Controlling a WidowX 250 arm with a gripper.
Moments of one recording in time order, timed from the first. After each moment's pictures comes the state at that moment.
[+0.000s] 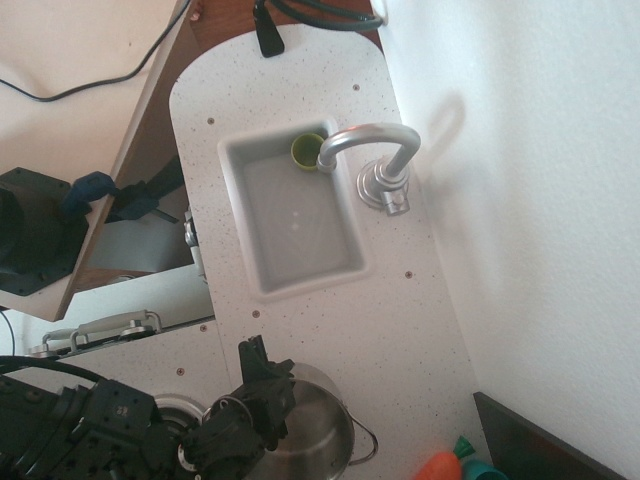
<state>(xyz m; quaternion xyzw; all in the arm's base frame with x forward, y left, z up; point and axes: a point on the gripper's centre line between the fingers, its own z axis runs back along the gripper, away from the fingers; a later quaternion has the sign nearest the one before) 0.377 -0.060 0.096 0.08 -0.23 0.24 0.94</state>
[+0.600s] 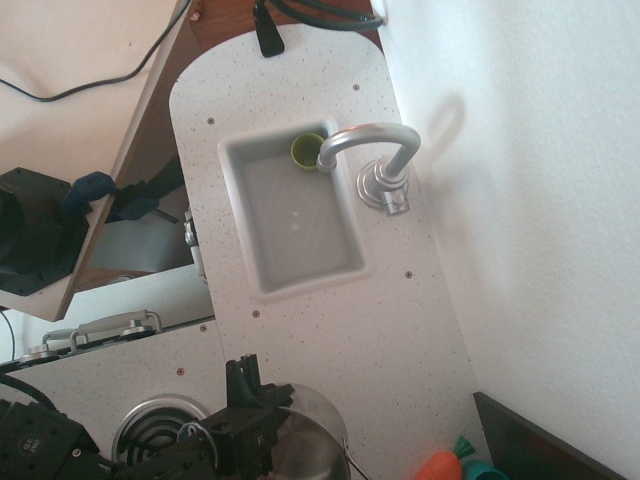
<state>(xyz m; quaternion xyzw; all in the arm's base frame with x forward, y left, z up) 0.376 -0.072 0.140 0.06 -0.31 0.20 0.92</state>
